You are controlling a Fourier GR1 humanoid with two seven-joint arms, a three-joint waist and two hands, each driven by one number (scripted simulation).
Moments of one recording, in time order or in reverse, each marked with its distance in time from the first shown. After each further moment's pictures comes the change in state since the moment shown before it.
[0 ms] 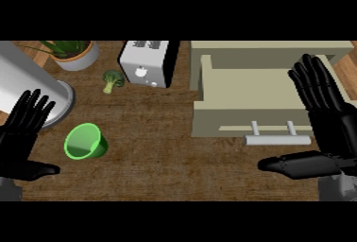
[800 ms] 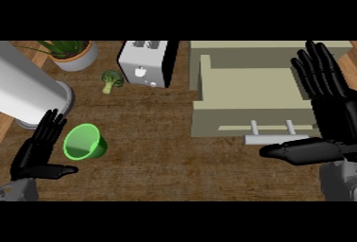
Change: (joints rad) left arm -0.155 0.043 0.007 0.677 -0.278 -0.017 -0.460; right arm -0.083 -0.012 -0.036 0.044 -0.003 0.007 0.015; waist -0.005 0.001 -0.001
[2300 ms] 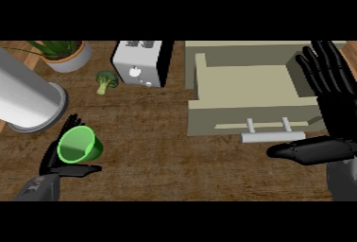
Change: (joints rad) left arm -0.224 -0.021 -0.016 0.538 -0.156 0.134 -0.348; right arm -0.018 -0.024 -0.028 0.002 -0.041 0.039 0.011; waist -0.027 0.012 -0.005
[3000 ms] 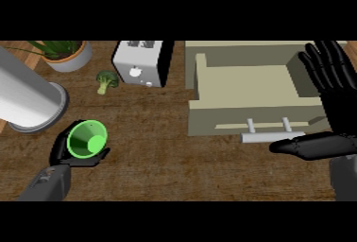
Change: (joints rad) left arm -0.024 -0.052 0.003 -0.078 -0.002 0.074 -0.081; right arm -0.020 -0.019 -0.014 0.018 0.003 0.004 0.013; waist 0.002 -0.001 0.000
